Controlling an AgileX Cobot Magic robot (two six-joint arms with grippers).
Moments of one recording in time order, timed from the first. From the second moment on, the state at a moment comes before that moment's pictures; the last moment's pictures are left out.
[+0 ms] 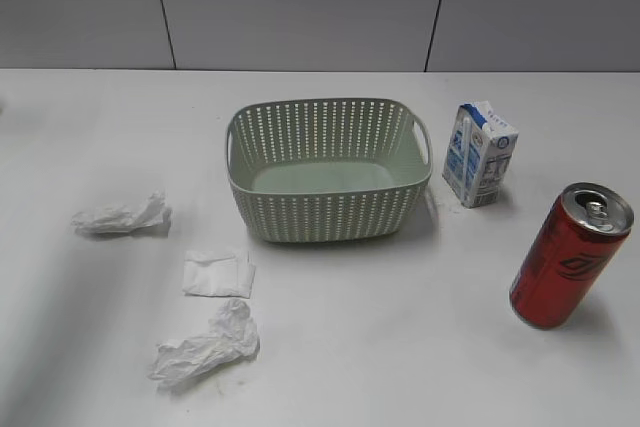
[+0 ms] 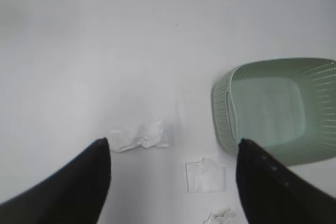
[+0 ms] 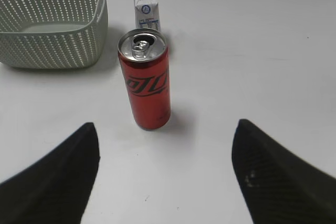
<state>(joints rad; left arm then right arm) -0.14 1.56 -1.63 -0.33 1.22 -0.01 0.08 0.00 -0.42 0.11 0.94 -0.04</state>
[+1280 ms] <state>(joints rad) -0.52 2.13 -1.81 -0.09 1.17 -0.31 0.08 0.00 -0.42 0.11 0.94 -0.04</state>
